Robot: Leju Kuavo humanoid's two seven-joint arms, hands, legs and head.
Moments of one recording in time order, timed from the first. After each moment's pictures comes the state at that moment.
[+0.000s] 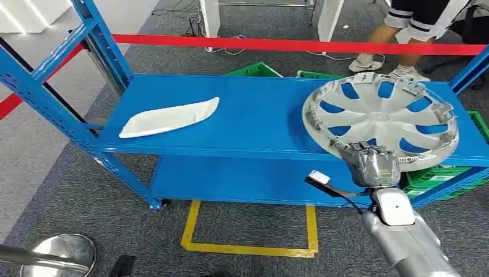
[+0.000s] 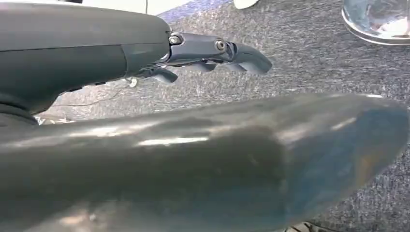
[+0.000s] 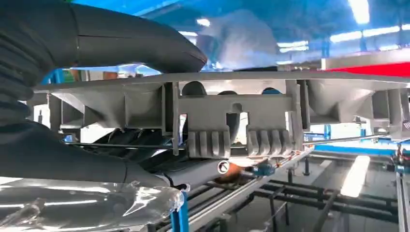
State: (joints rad) left arm -0.08 -0.22 1.17 -0.21 -1.27 0.42 -0.17; right arm -0.42 -0.09 0.24 -0.83 1.47 -0.69 -0.12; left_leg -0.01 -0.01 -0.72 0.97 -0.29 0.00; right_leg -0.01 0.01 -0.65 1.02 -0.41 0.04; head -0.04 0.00
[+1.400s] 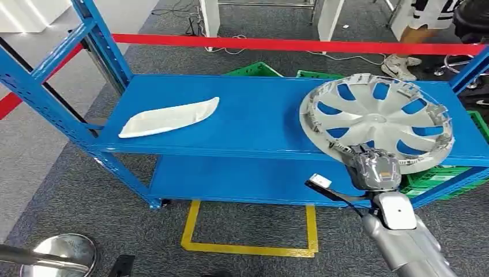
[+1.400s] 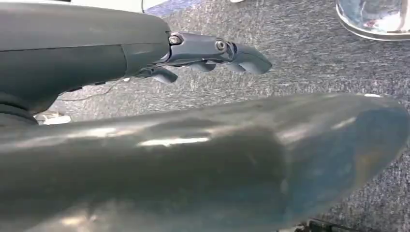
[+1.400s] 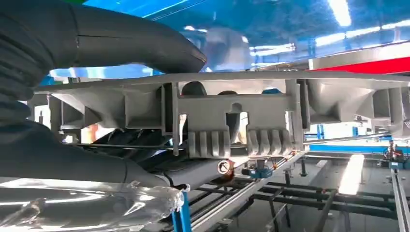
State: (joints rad) left arm -0.08 -0.22 1.17 -0.21 -1.25 0.39 -0.20; right arm -0.37 -0.10 0.24 -0.88 1.39 -0.69 -0.17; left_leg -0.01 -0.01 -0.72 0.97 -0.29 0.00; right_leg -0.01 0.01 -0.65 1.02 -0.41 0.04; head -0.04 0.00
